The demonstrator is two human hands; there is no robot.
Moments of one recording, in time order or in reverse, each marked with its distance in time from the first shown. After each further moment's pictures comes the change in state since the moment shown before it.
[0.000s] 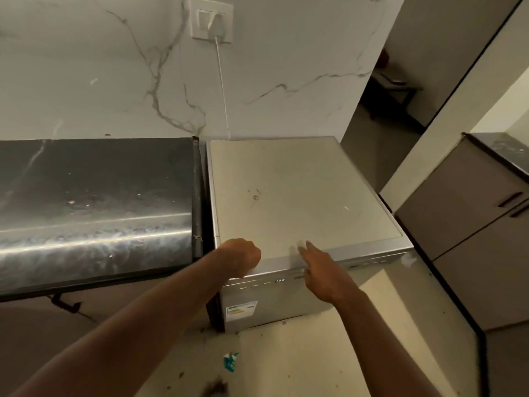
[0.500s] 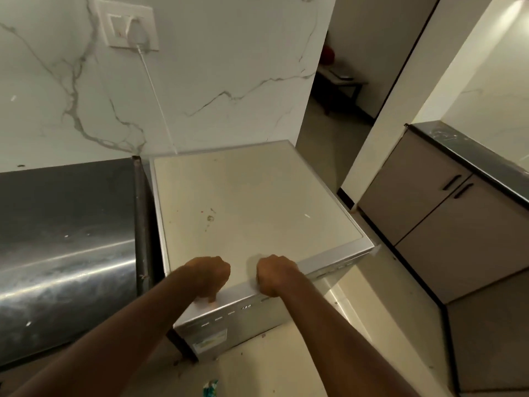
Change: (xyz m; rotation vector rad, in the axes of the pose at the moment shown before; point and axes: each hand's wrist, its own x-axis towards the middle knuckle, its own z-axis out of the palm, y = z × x) left_hand 0.052 0.005 -0.033 -0.043 -0.198 0.020; right_hand 0.059 -0.017 -0.026 -0.253 -0.164 0.148
